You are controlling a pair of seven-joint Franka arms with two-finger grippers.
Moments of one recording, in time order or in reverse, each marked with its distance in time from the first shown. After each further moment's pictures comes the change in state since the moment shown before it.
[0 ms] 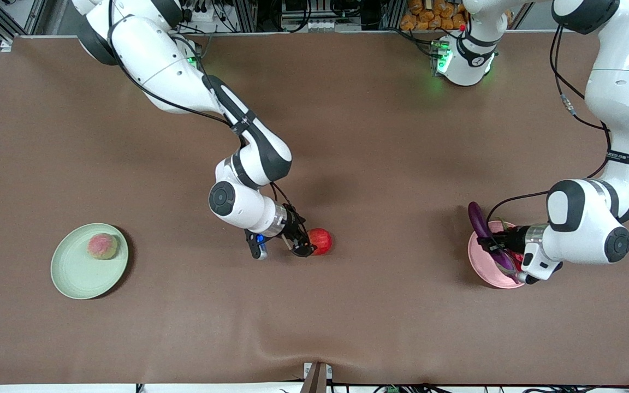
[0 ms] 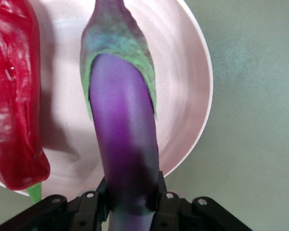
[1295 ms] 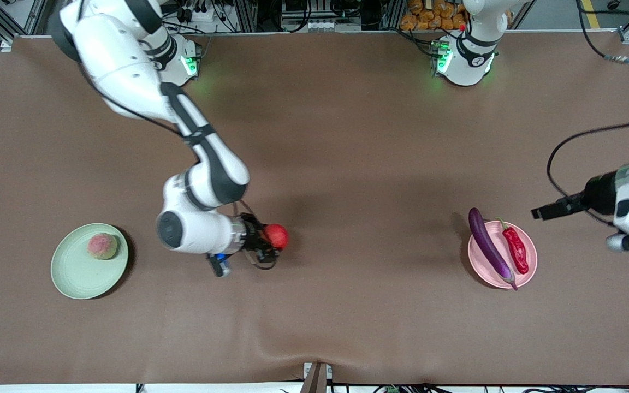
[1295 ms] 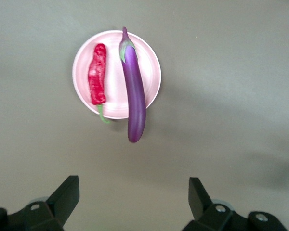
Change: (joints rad) left arm 0.026 -0.487 -0.024 0.081 -0.009 -0.369 0.002; right arm -0.213 -0.082 -0.035 0.087 -0.027 -0.533 -0.329
